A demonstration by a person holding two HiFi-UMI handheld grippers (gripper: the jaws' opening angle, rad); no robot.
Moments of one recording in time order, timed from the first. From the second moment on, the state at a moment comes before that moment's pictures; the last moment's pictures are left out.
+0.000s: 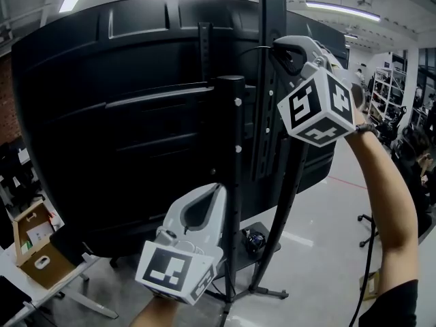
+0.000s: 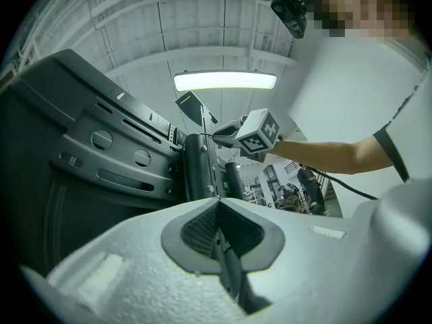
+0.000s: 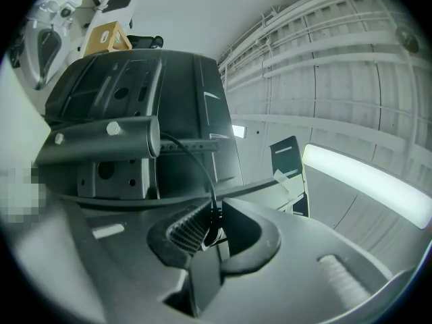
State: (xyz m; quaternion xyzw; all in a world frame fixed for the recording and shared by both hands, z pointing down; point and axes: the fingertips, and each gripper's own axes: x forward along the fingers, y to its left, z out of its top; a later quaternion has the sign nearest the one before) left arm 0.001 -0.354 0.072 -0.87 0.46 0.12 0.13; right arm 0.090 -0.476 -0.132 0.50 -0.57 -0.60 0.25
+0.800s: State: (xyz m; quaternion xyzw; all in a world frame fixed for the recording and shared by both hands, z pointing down) left arm 0.098 -0.392 0.059 -0.87 0.46 0.12 0.15; right arm 0.195 -0.519 -0.145 0.50 -0.56 -0.62 0.23
